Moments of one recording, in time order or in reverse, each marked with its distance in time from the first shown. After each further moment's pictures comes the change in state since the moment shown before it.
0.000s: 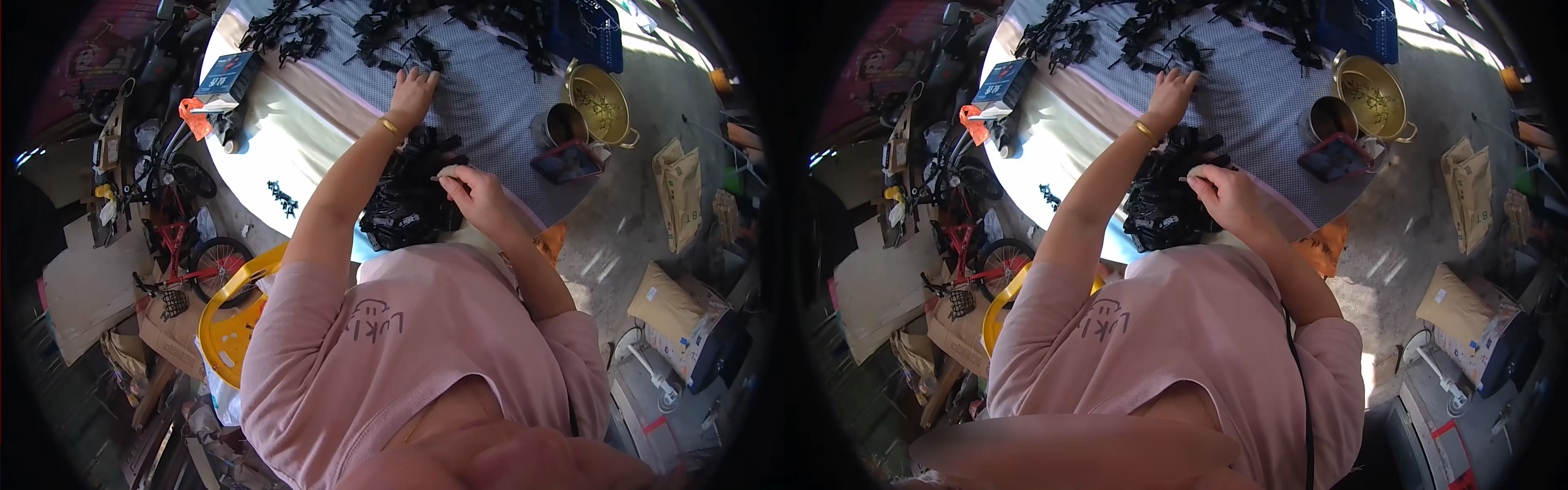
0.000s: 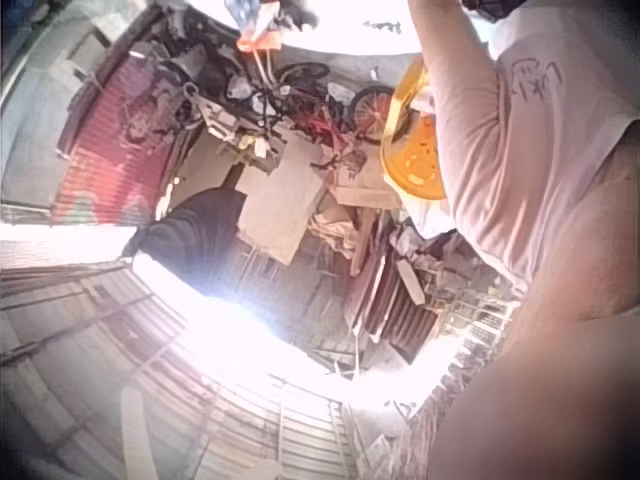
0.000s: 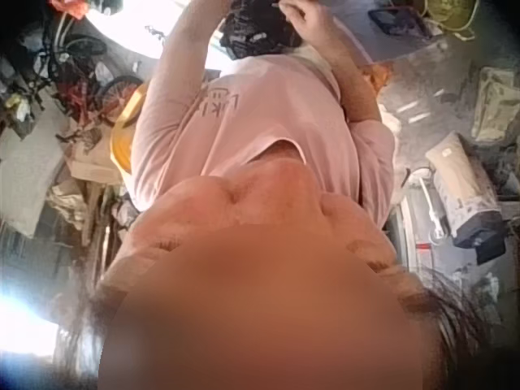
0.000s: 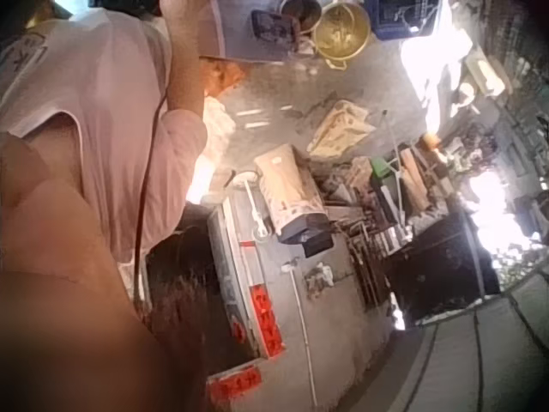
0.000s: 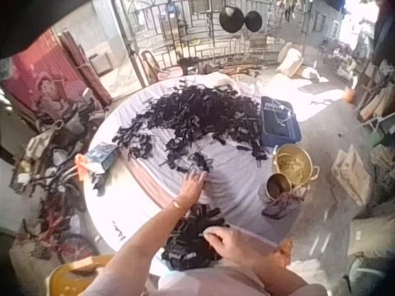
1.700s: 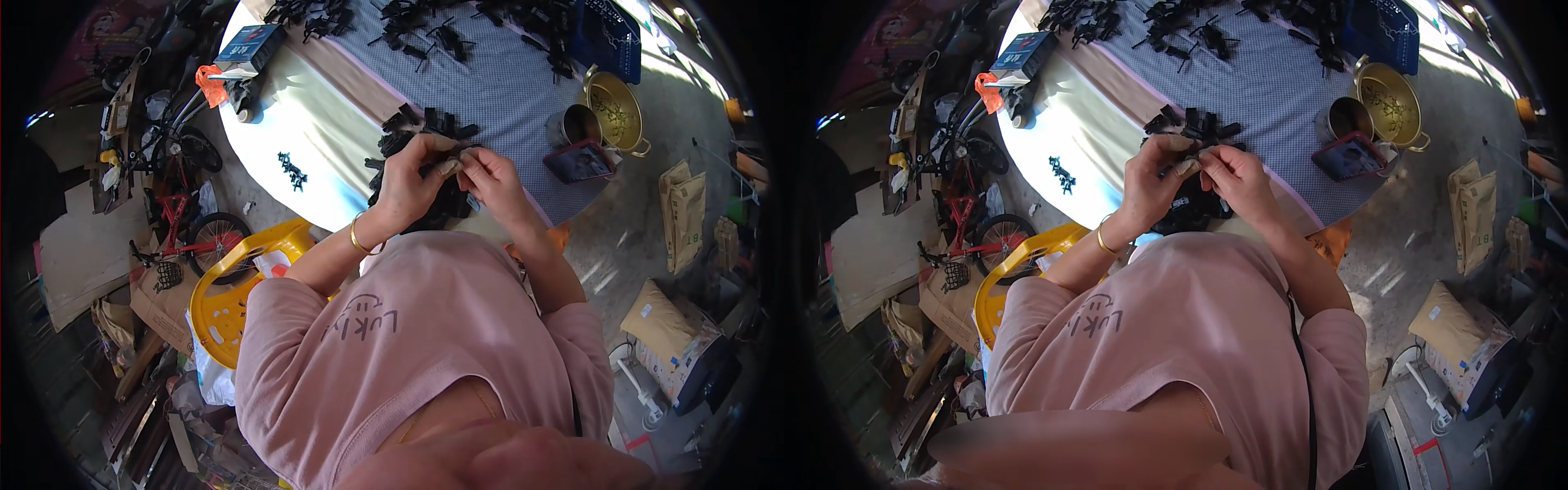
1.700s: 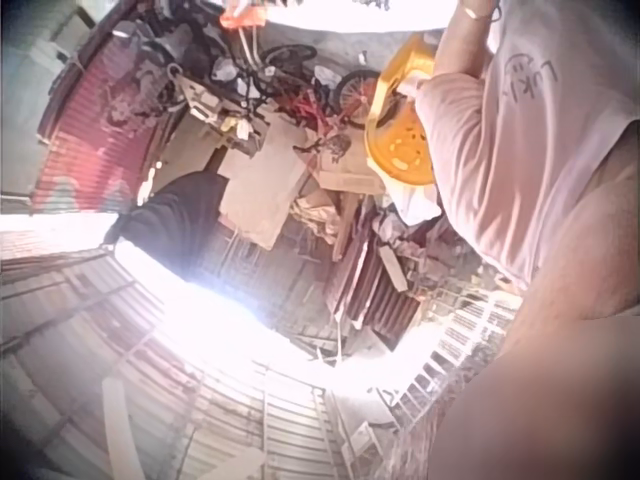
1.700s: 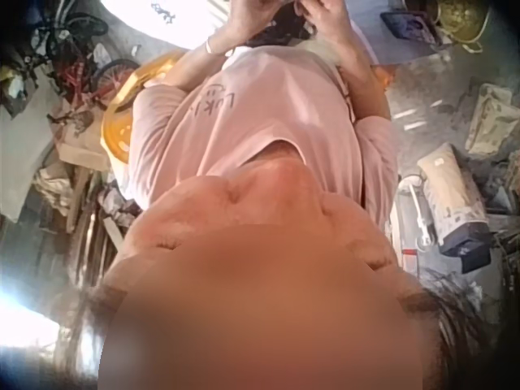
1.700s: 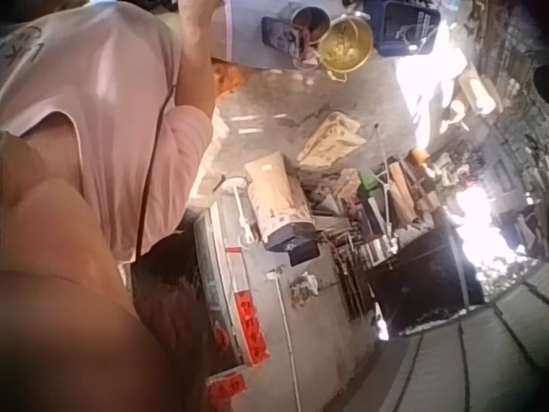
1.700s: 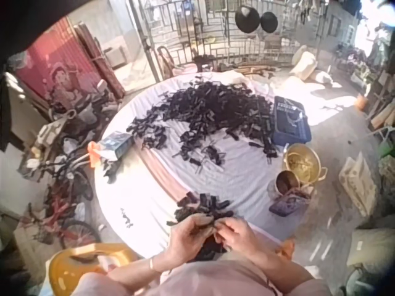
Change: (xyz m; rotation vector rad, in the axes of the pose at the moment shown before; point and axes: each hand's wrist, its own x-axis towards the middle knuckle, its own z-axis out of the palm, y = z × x) left_hand -0.124 0.099 -0.176 -1.074 0.171 -0.352; right_hand -0.004 -0.025 -0.001 0.610 -0.105 0.187
